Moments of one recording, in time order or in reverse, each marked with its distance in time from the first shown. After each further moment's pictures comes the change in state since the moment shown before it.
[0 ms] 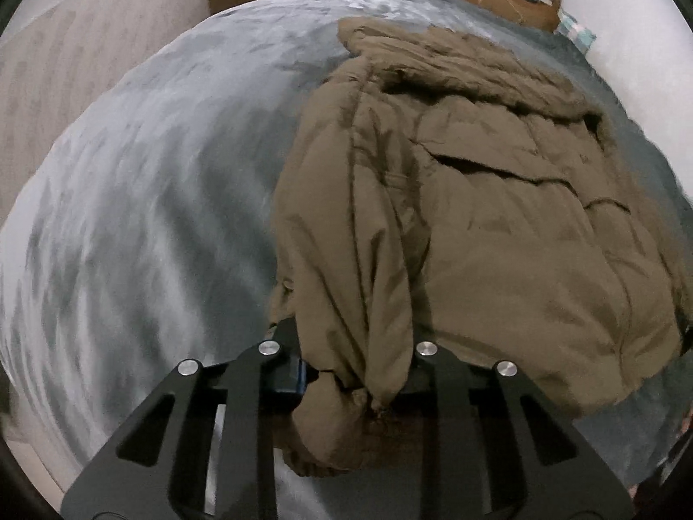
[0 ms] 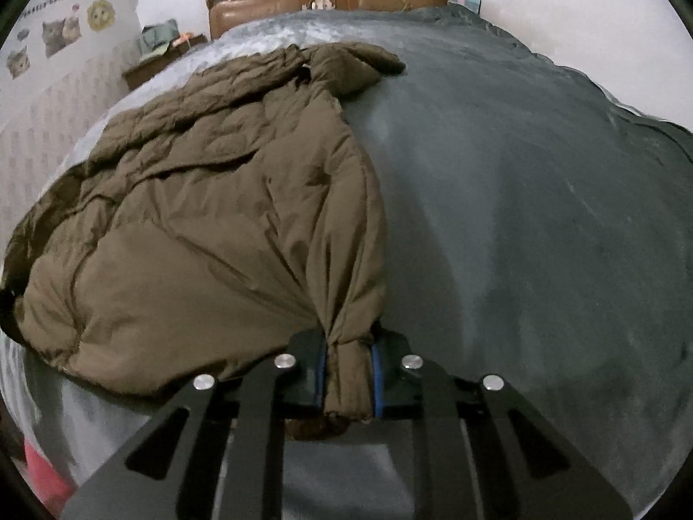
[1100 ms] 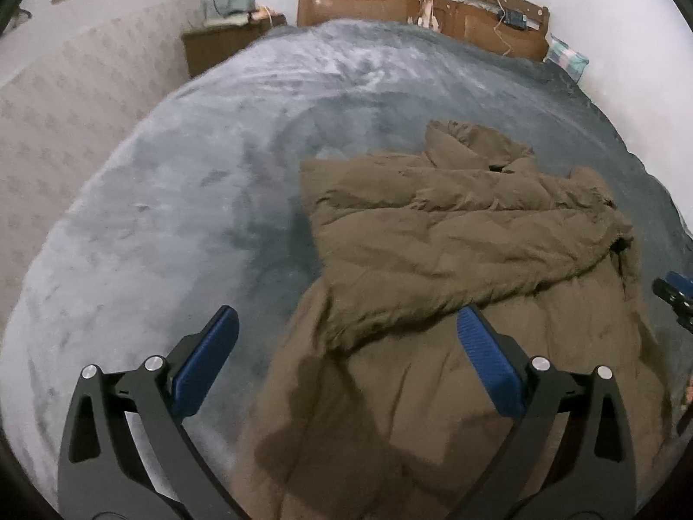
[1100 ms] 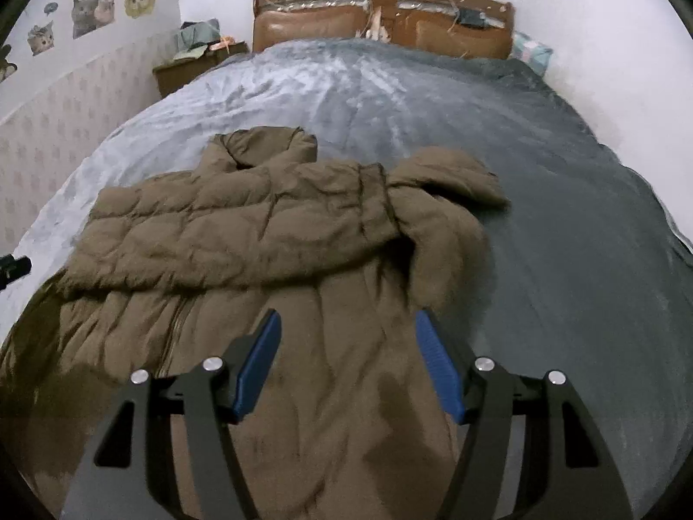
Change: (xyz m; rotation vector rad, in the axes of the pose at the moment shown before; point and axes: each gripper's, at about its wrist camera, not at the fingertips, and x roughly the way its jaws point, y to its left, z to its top) left arm 0.053 -0.041 0.206 0.078 -0.109 -0.009; right arm 0.103 0.097 0.242 -0.168 -0.086 0.049
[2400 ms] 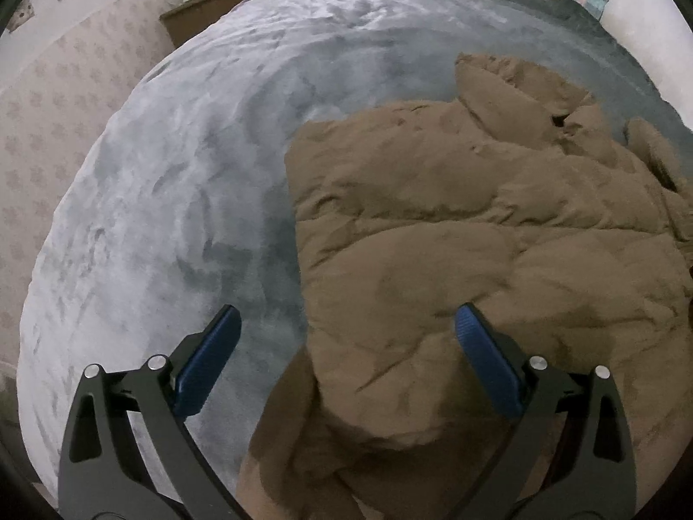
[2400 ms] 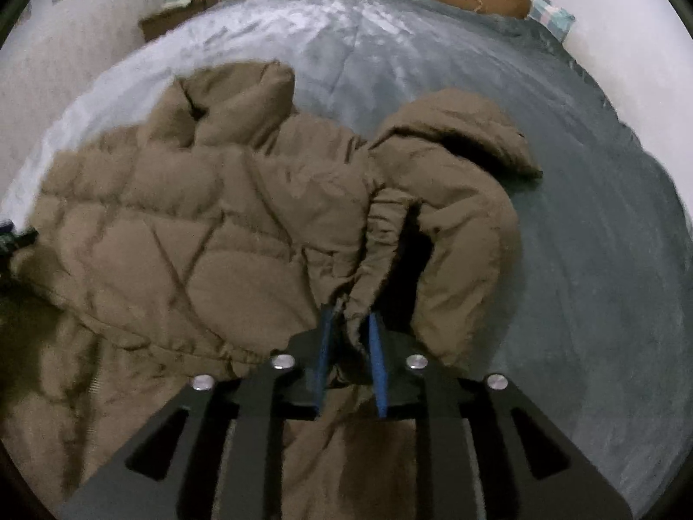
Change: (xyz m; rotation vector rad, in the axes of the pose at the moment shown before) left arm 0.098 -0.009 0.040 0.098 0.151 0.102; right arm 0.072 -0.024 0.011 -0.006 0.179 -0.004
